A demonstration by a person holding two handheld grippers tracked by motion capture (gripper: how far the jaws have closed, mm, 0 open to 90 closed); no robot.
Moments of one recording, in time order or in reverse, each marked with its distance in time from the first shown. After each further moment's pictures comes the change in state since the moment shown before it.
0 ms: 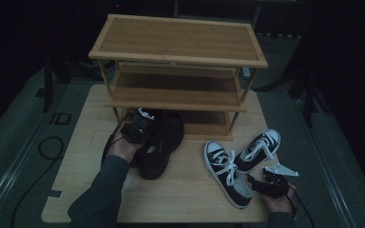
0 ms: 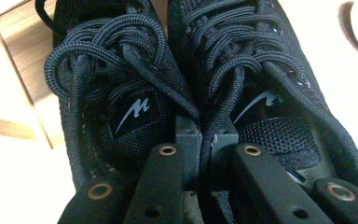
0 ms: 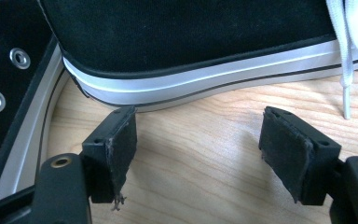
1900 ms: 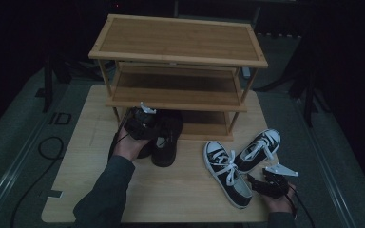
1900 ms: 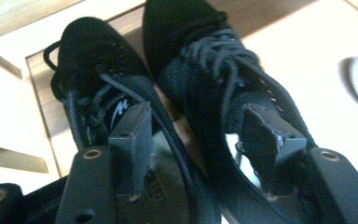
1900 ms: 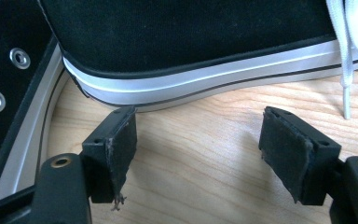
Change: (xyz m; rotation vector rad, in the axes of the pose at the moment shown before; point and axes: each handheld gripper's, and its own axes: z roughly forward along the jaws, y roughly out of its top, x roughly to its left) left arm -0.005 0.010 -0.009 -0.138 0.027 -0.022; right arm 0.000 0.000 0.000 0.000 0.000 0.000
